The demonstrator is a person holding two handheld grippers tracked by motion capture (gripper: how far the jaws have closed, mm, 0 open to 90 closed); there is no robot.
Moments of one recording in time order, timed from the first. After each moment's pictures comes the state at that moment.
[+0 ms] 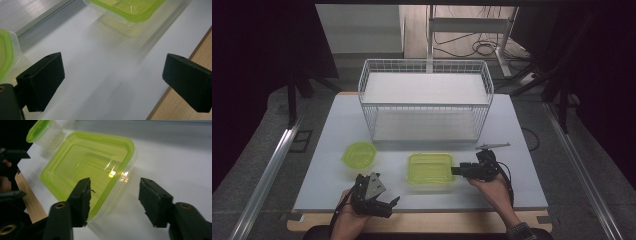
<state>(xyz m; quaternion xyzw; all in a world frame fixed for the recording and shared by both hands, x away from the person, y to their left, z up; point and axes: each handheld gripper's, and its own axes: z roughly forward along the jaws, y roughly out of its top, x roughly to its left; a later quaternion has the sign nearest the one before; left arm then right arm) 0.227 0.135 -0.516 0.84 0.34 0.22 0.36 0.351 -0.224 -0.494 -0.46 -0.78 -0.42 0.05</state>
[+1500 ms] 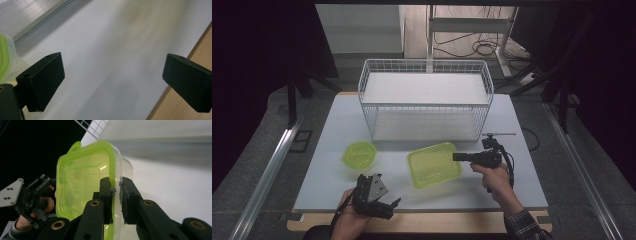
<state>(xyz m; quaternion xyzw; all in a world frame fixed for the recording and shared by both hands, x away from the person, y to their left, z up) 0.225 0.131 -0.518 0.85 0.32 0.23 0.35 0.374 -0.232 -0.469 -0.47 -0.73 -0.48 0.14</state>
